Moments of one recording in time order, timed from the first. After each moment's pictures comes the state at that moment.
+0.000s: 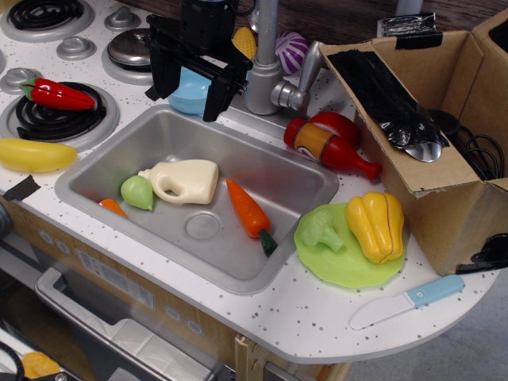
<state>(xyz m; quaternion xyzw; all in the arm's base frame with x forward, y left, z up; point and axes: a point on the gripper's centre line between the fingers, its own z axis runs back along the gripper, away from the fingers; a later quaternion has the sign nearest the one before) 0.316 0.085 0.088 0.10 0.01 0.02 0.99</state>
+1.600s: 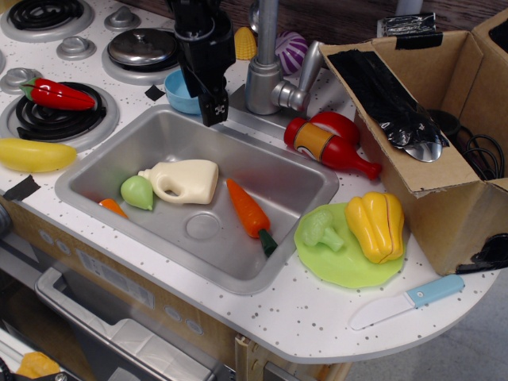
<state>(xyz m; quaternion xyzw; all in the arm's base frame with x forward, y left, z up) 0.395 0.128 0.023 0.07 -0.10 -0.30 0.95</state>
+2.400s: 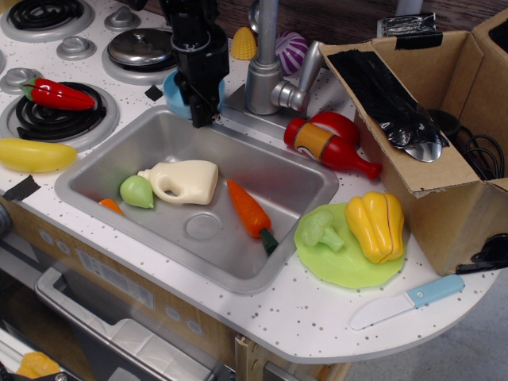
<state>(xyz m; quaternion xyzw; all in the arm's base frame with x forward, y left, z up) 0.391 0.134 0.005 0.05 -0.06 -0.26 0.96</state>
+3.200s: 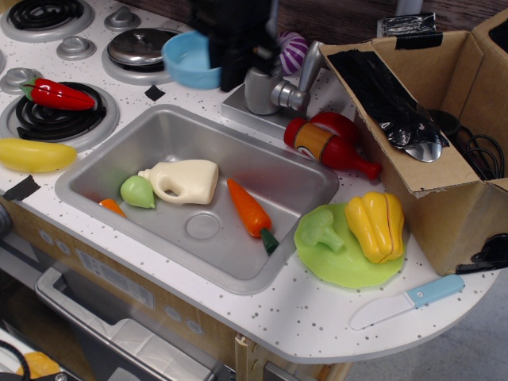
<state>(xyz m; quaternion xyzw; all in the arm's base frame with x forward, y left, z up) 0.347 0.055 0.107 0.09 -0.04 -0.07 0.99</state>
